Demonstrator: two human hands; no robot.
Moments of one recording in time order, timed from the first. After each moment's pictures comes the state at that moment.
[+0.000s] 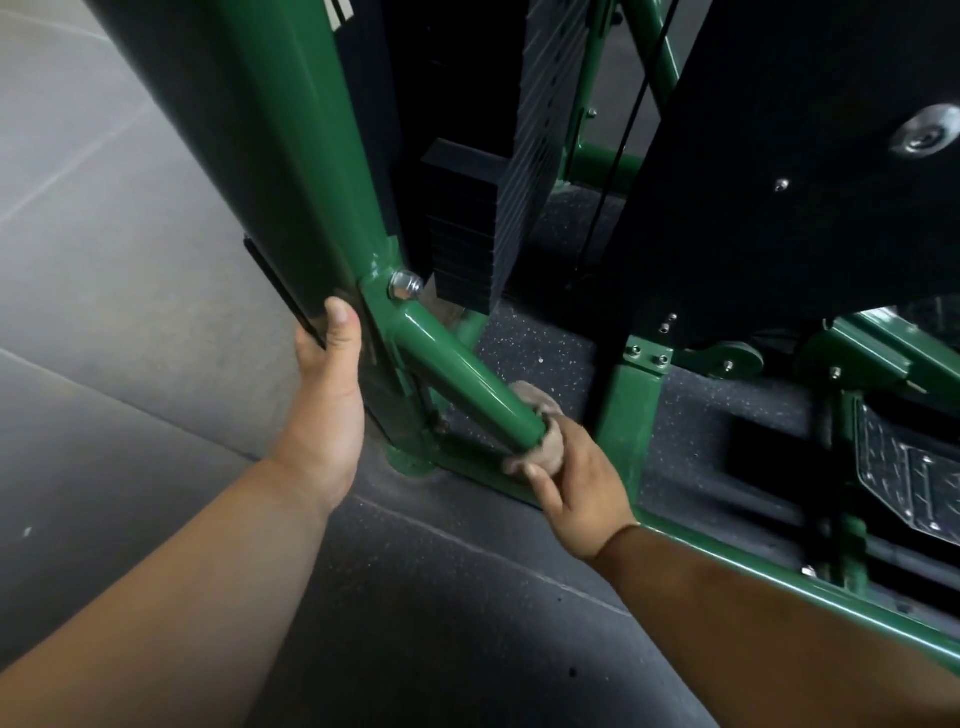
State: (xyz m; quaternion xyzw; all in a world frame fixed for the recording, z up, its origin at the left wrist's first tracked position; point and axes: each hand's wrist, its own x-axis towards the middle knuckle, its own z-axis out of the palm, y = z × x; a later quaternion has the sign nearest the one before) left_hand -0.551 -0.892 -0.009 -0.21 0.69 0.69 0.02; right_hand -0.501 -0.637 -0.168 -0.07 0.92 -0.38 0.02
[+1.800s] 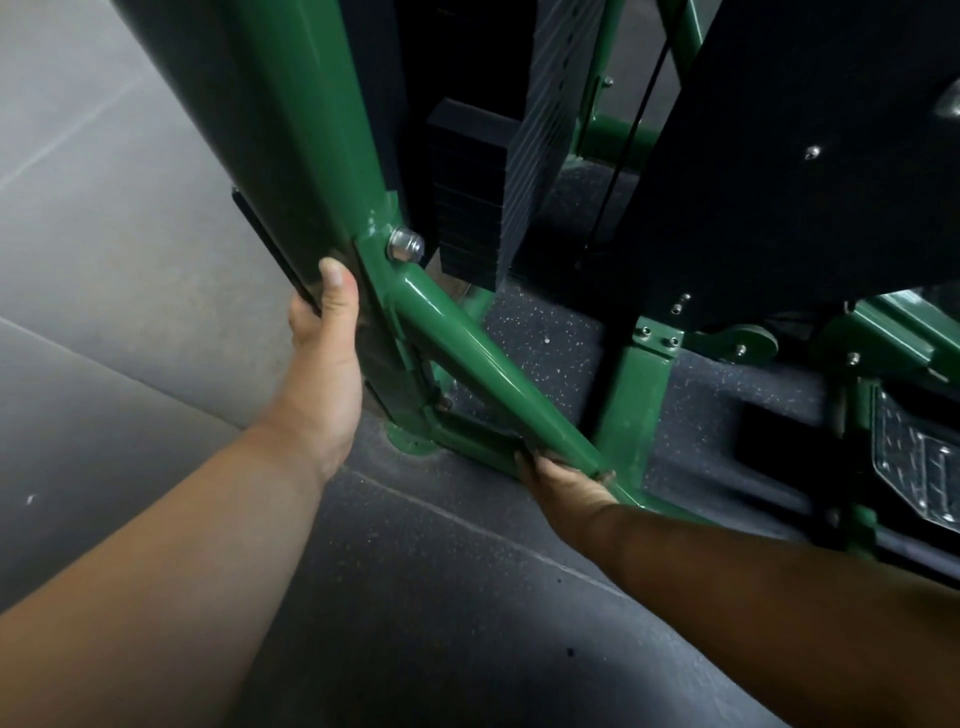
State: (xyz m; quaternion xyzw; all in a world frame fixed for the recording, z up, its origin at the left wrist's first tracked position) left_hand -0.552 -0.894 -0.012 -0.20 0.72 0.67 0.00; right_hand -0.499 -0.643 -0.207 -0.52 0.54 0.66 0.07
